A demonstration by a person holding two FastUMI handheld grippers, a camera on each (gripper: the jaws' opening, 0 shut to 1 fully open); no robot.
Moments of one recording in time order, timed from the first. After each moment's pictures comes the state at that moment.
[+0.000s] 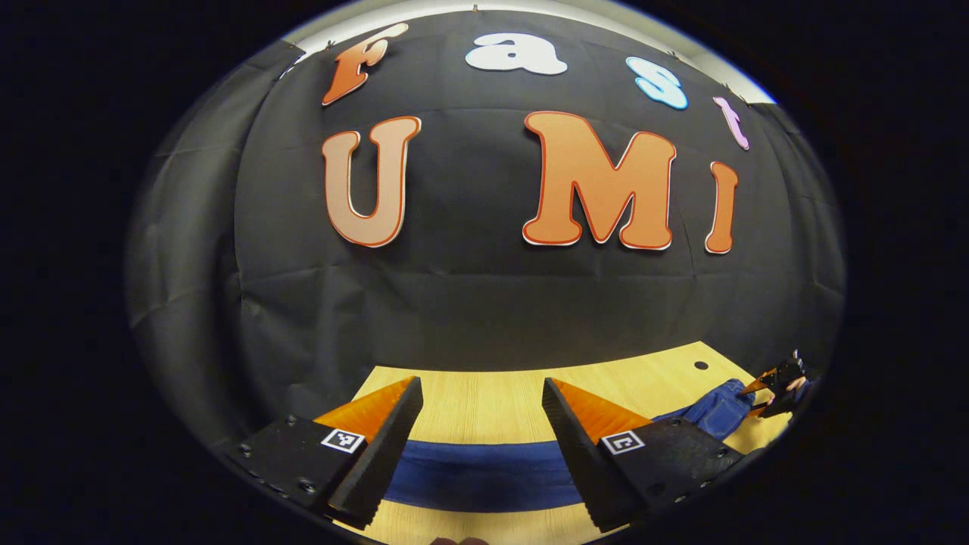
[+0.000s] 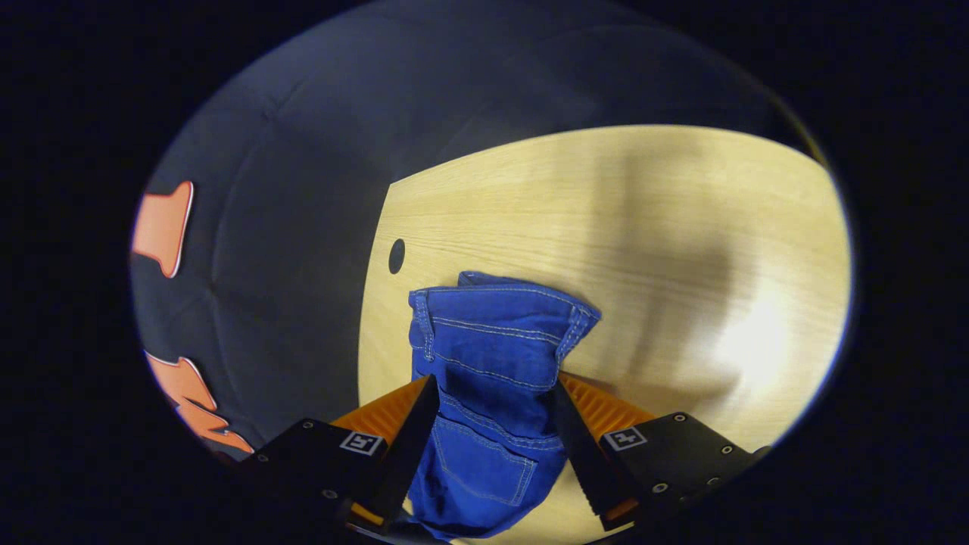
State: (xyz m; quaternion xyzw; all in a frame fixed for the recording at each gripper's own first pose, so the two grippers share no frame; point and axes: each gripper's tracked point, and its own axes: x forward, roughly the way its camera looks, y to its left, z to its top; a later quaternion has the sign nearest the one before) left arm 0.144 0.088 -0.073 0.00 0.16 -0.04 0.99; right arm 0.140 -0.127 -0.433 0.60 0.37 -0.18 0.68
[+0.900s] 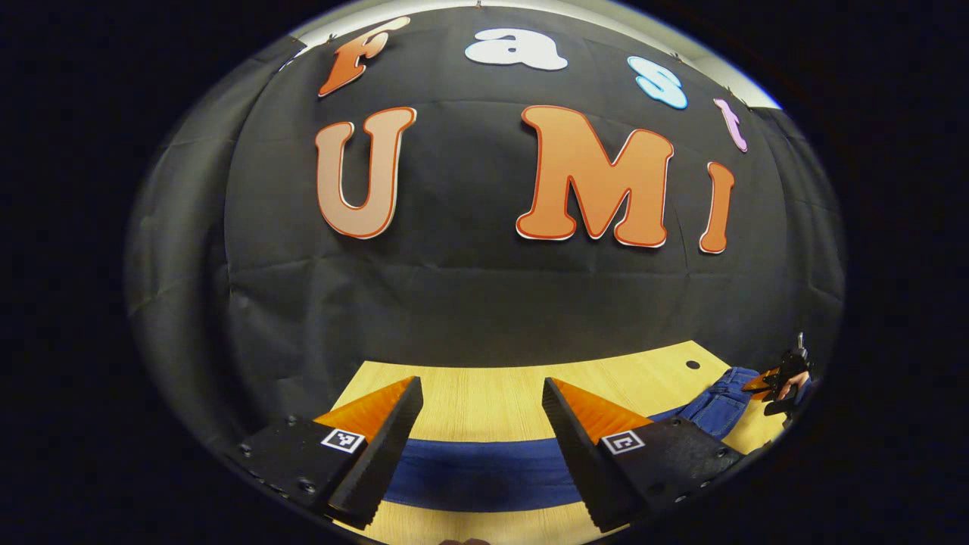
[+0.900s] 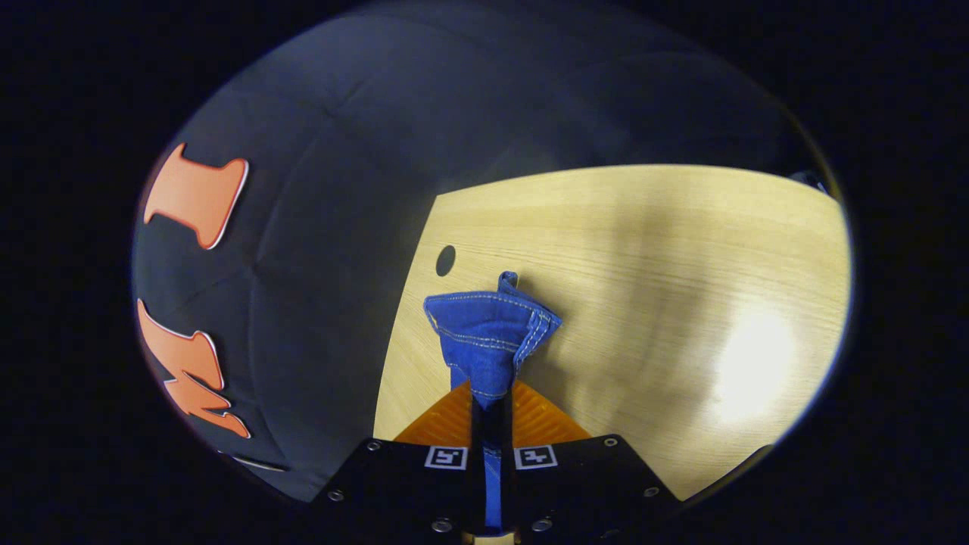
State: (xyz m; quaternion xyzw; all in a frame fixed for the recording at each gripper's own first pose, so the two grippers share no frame) left arm 0.147 0.086 -0.080 -0.02 0.16 -0.06 0.98; right arm 0.145 -0.114 -0.368 0.53 0.34 -0.15 0.76
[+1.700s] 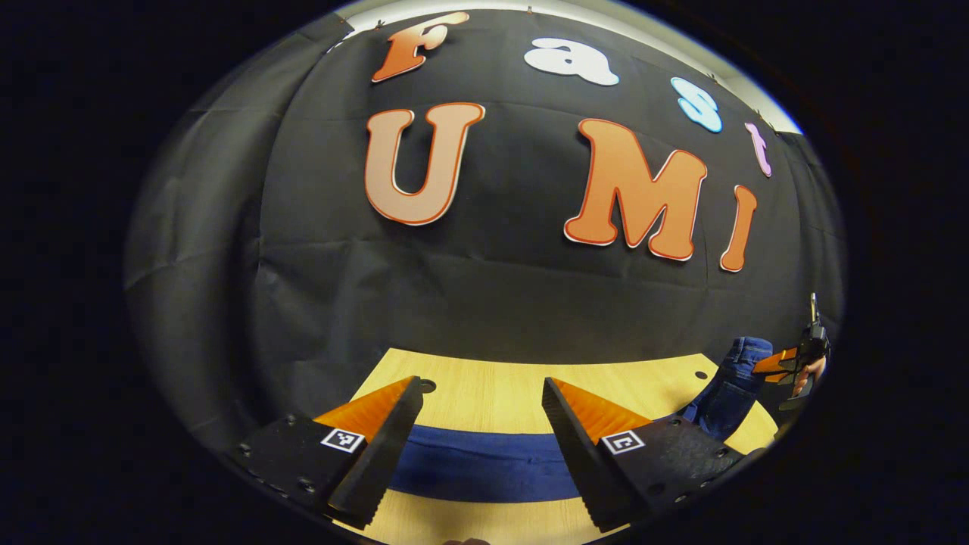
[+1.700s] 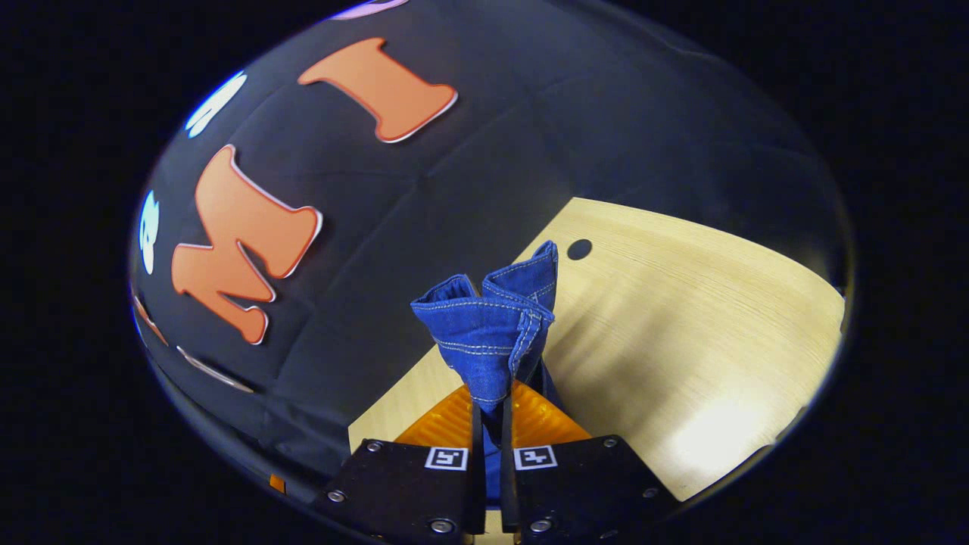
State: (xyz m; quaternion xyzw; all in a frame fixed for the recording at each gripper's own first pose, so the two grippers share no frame) left arm 0.121 0.165 -0.095 -0.06 0.16 -0.02 0.98; right arm 0.135 0.026 -0.224 0.39 0.31 -0.02 0.87
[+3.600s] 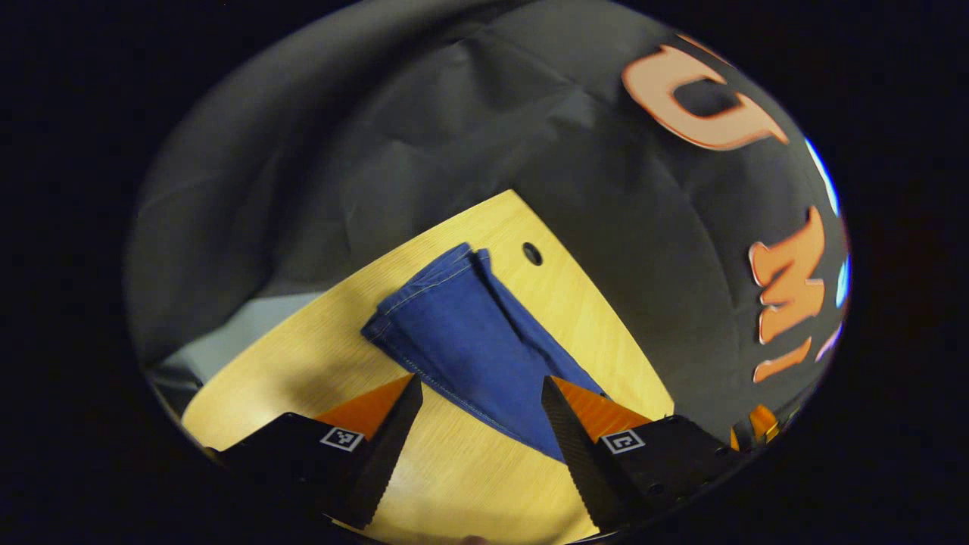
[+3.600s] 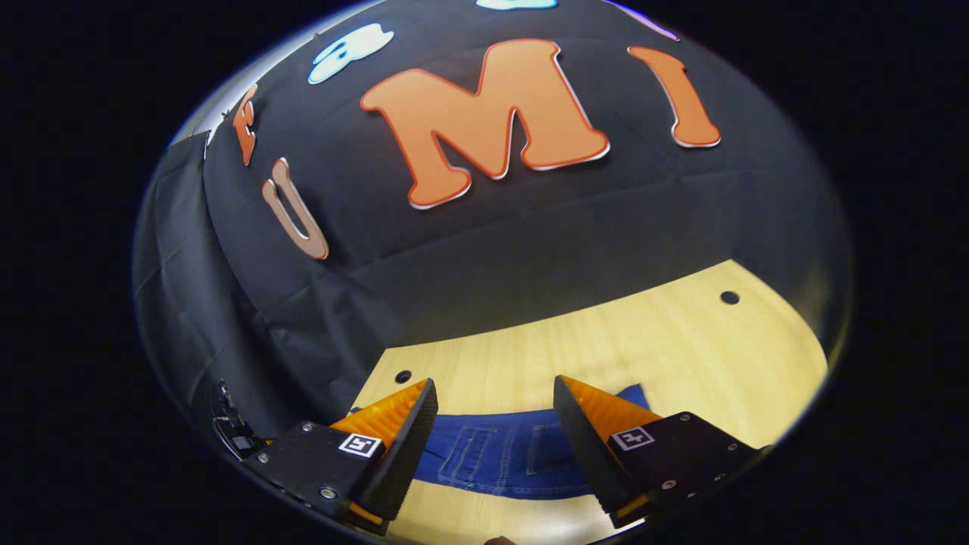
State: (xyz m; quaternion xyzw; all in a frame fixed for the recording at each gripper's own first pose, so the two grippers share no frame) left arm 0.056 0.308 -0.316 -0.41 0.40 0.10 0.81; right arm 0.097 0.233 -0.142 0.18 0.23 0.12 0.95
